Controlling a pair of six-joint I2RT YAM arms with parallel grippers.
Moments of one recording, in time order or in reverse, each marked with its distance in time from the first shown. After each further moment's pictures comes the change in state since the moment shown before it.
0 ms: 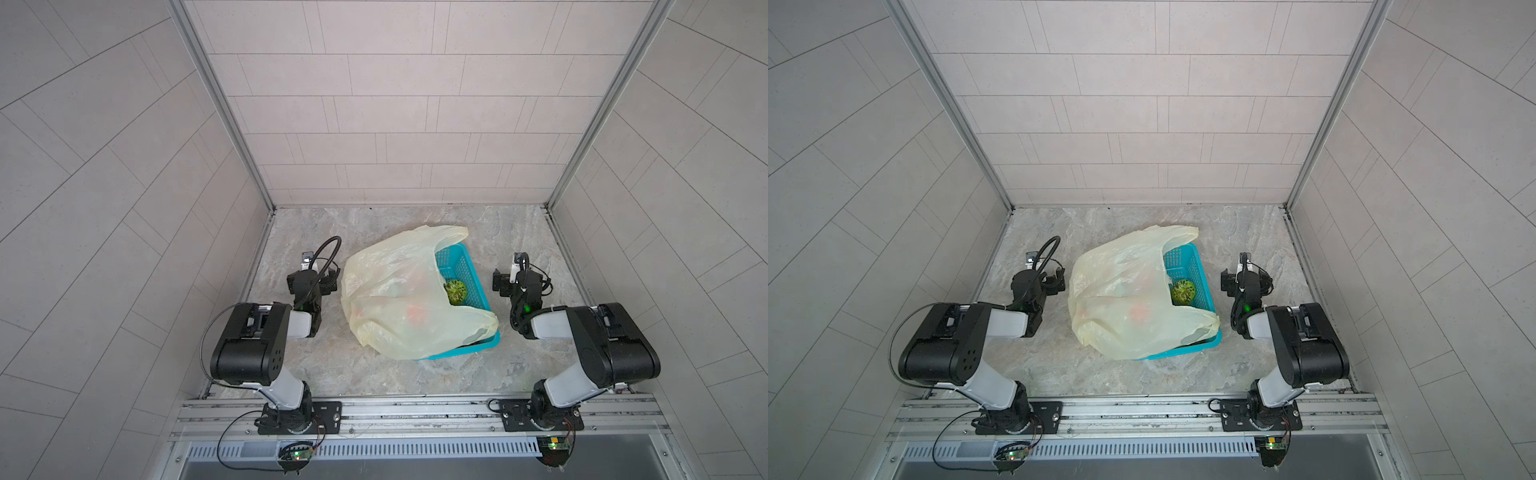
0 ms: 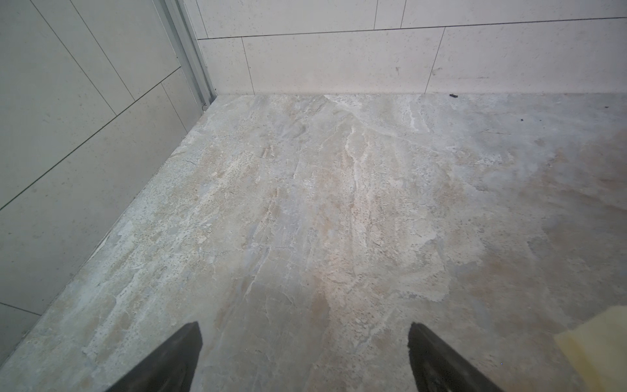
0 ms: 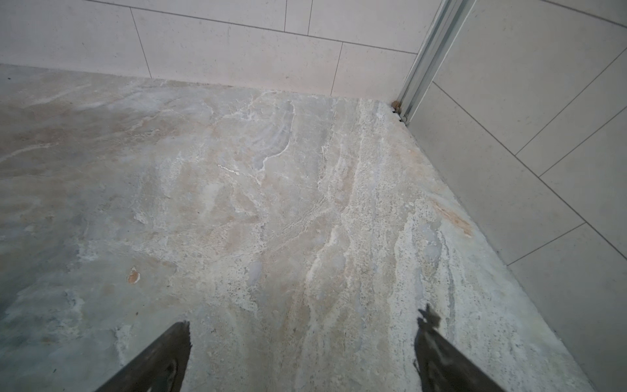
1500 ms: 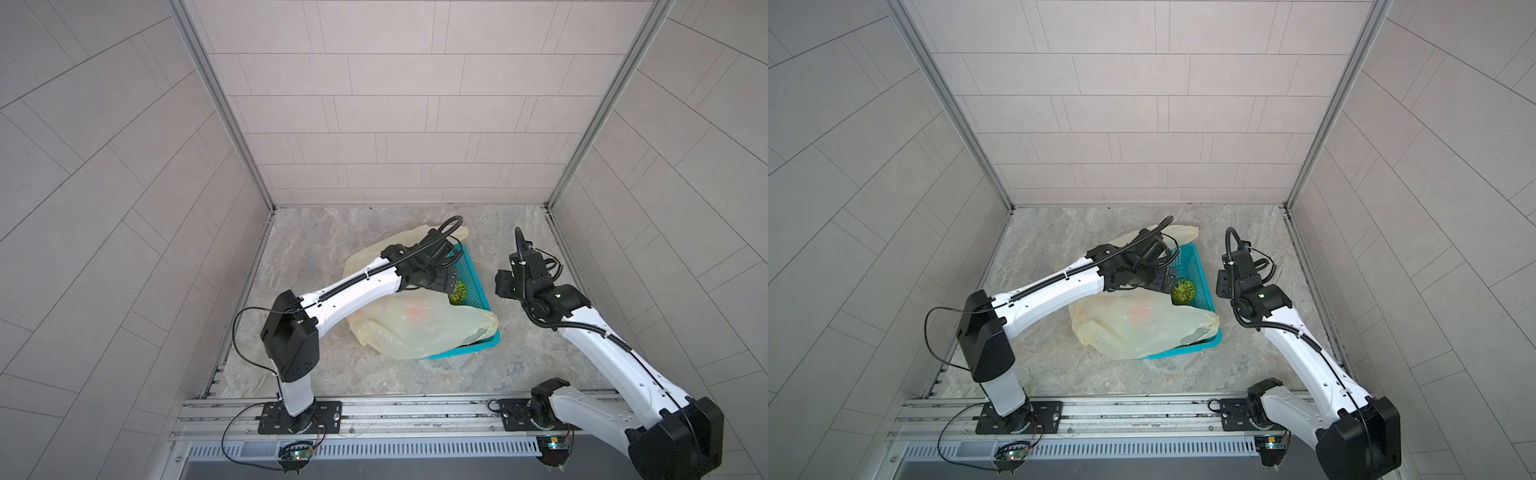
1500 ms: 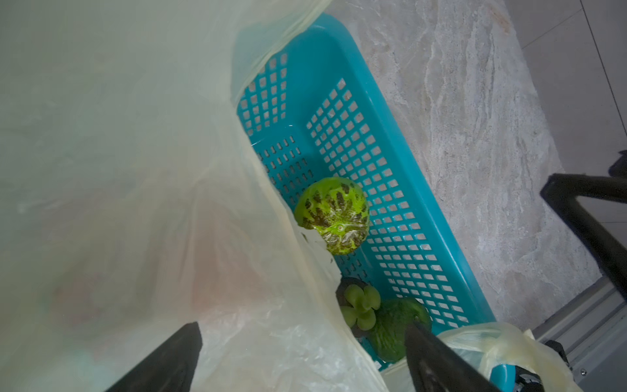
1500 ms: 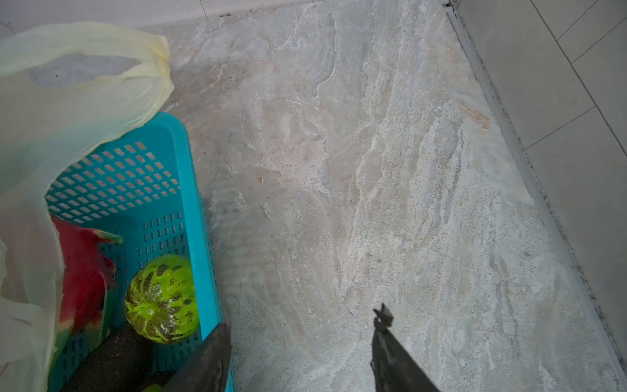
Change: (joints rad) left arm -0.850 0.214 1.241 -1.614 0.150 -0.523; right arm 0.253 -0.512 0.477 -1.442 -0.001 0.431
